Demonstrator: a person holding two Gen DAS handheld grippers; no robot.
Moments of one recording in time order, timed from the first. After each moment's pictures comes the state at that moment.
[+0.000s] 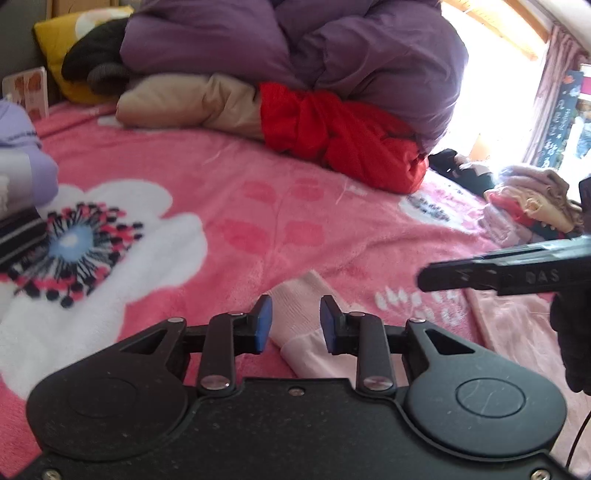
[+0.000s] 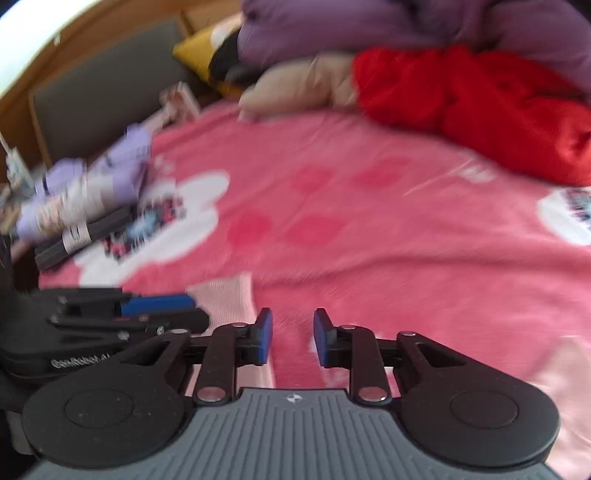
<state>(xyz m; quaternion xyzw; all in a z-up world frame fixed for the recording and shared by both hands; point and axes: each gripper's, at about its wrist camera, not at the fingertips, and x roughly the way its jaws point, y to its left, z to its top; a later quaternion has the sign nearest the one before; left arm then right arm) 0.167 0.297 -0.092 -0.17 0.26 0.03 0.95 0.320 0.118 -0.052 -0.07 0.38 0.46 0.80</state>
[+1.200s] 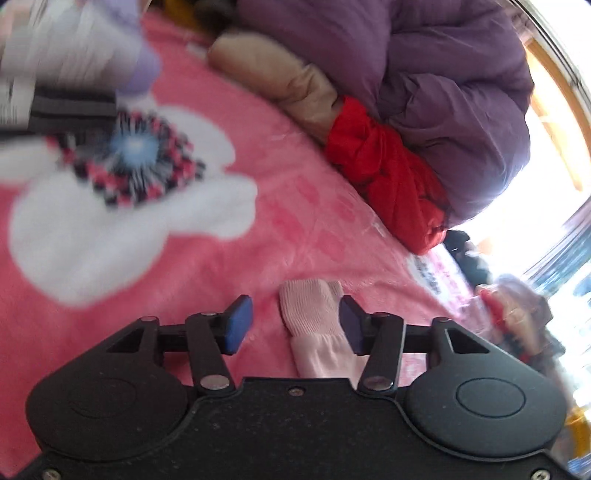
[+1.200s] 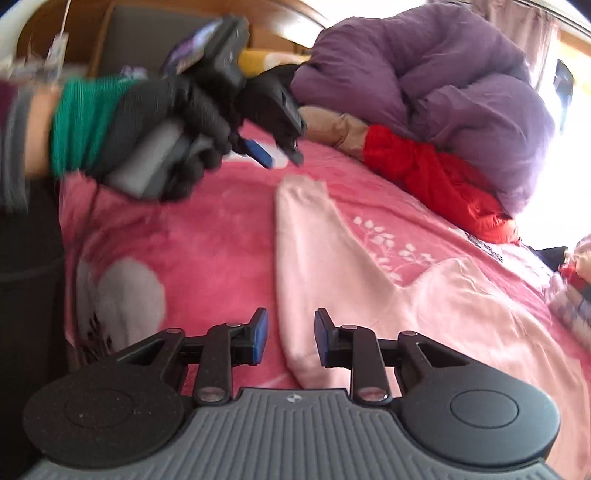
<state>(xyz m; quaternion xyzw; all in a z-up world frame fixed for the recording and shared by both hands) 0.151 0.334 -0.114 -0.41 0.25 0.08 0.87 0.058 0.056 -0.104 -0.26 0.21 0.36 0.87</state>
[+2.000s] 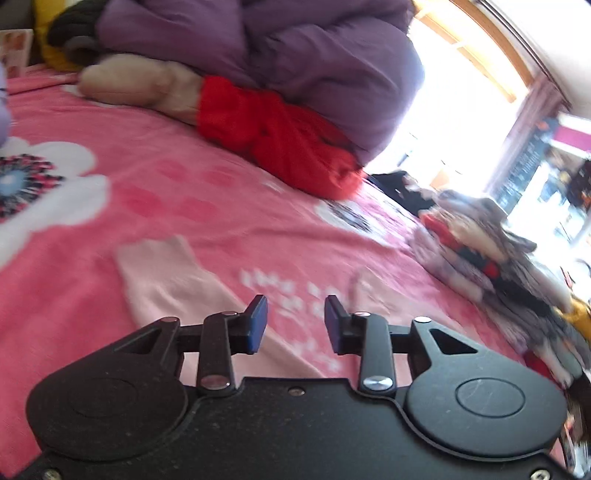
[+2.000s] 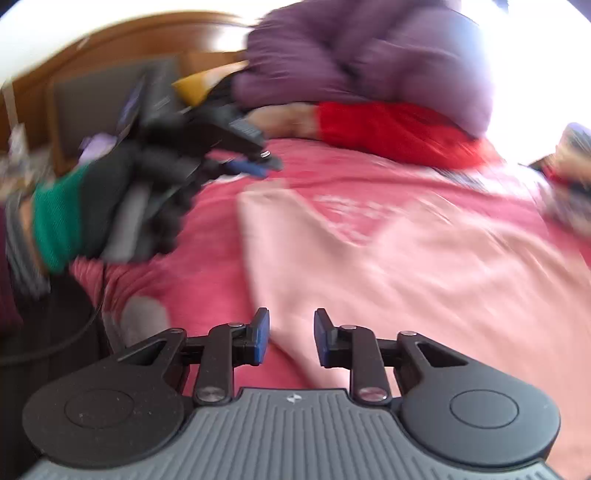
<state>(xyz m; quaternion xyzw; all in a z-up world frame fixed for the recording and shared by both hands) 0.154 0.209 -0.074 -0.25 0.24 -0.03 0.94 0.065 -0.052 -0.061 -0.05 0.30 0.33 0.90</state>
